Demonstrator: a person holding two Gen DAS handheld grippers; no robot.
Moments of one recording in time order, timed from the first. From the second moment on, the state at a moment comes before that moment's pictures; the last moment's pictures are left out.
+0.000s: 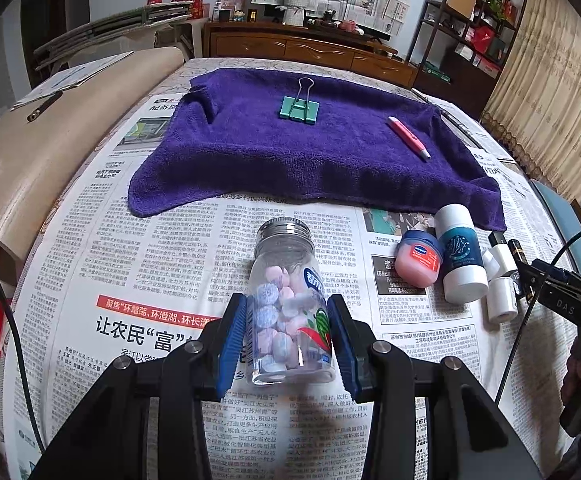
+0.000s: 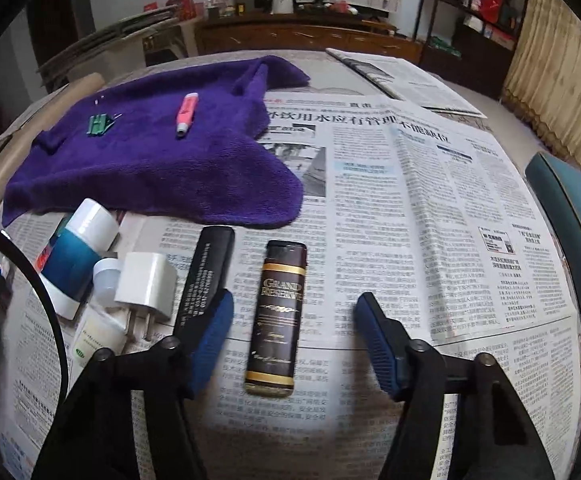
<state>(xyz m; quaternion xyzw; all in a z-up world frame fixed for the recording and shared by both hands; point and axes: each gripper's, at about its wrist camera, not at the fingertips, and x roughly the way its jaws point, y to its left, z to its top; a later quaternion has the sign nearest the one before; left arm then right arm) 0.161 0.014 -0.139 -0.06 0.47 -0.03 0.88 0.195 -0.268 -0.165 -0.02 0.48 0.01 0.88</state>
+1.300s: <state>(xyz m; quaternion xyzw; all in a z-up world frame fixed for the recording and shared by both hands) 0.157 0.019 -0.105 -0.06 0.44 -0.03 0.90 0.162 -0.247 -0.134 0.00 0.45 0.07 0.89</state>
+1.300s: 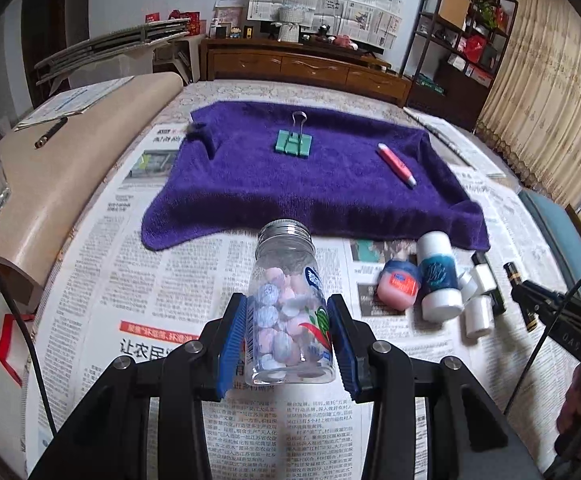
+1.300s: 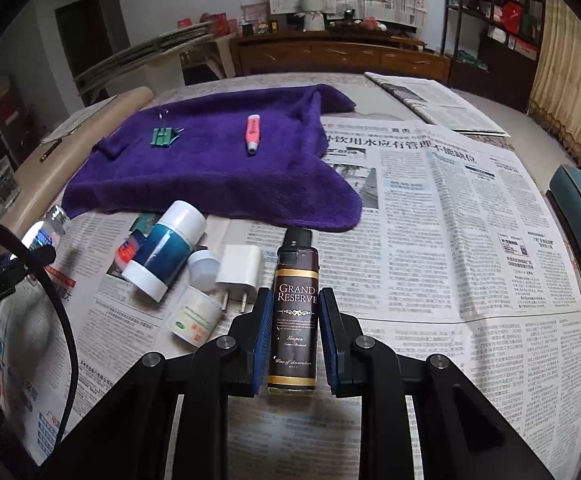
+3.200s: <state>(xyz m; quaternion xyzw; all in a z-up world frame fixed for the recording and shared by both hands) 0.332 0.042 -0.132 -0.06 0.46 -0.01 0.89 0.376 -0.203 -0.142 -0.02 0.49 0.09 0.87</state>
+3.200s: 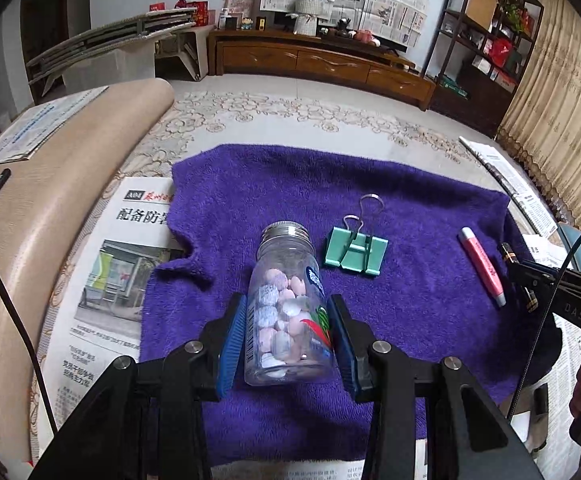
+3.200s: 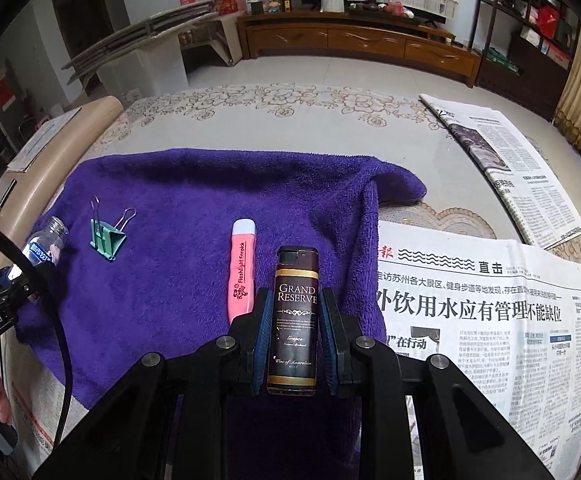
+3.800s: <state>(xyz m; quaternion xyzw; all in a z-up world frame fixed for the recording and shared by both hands) 0.344 0.036 -0.148 -0.01 0.48 -0.01 0.88 0.378 -0.191 -0.160 -0.04 0.50 0.10 0.86</state>
